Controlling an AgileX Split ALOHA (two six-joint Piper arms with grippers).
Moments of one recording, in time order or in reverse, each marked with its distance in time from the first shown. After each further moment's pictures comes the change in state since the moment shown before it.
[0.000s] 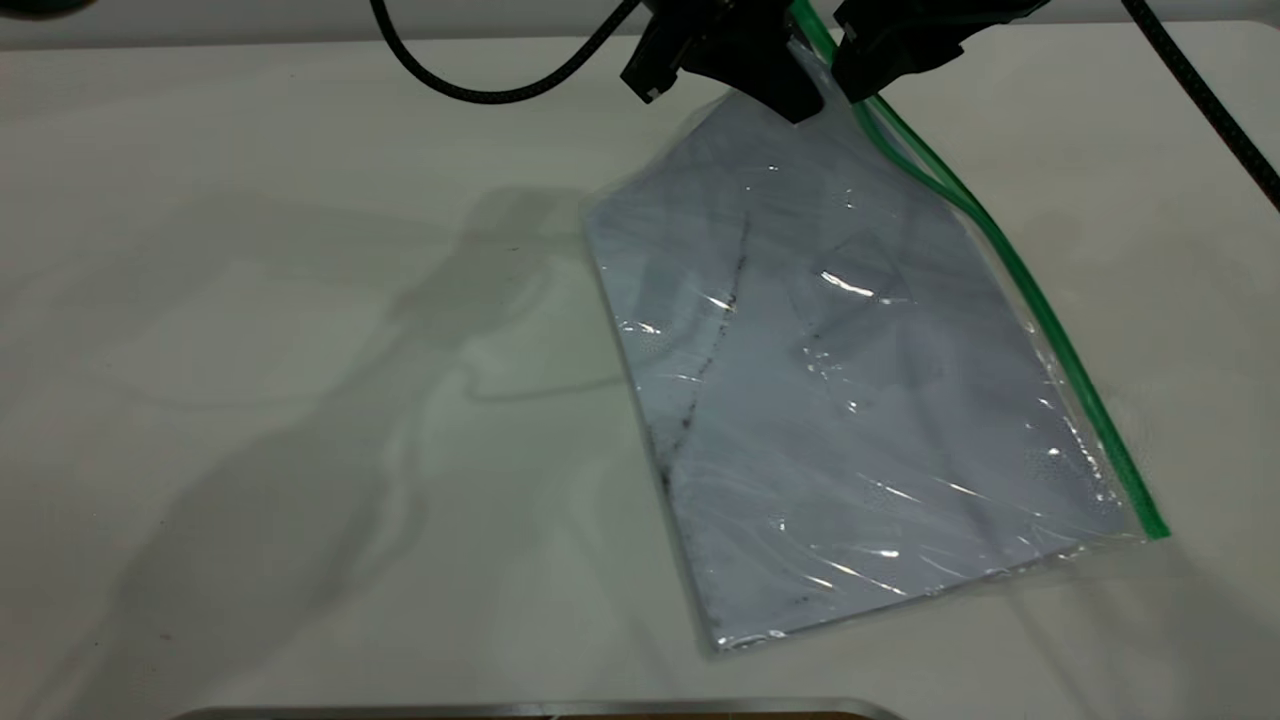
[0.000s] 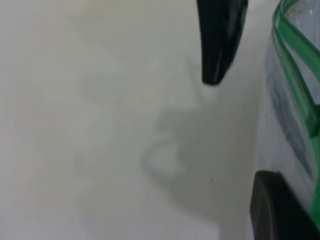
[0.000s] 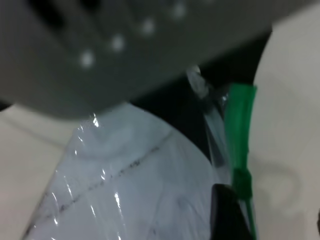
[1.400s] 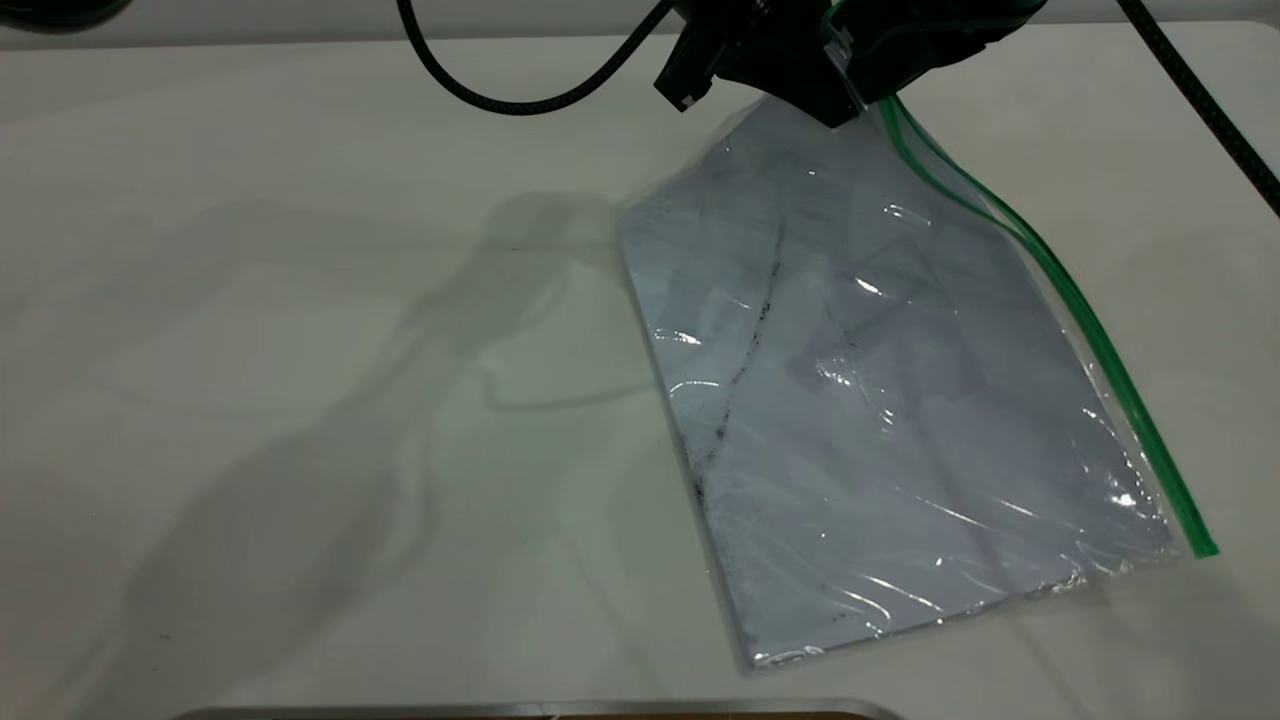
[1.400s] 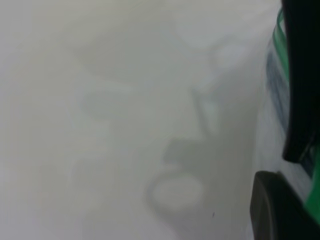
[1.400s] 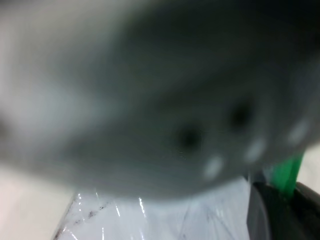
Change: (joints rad) left arm -0.017 0.006 0.000 -0.056 -0.007 -0.002; right arm 0.000 0.000 -0.005 0.034 0.055 -0.023
